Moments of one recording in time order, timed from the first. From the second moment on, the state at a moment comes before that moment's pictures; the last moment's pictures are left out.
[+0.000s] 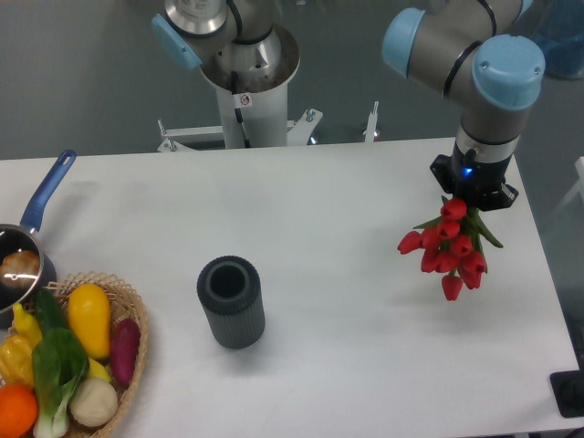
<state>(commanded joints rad) 2.78 -1.89 -1.53 -1.19 1.64 1.47</state>
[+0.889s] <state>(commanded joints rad) 2.70 -1.90 -1.60 -1.20 1.62 1.41</state>
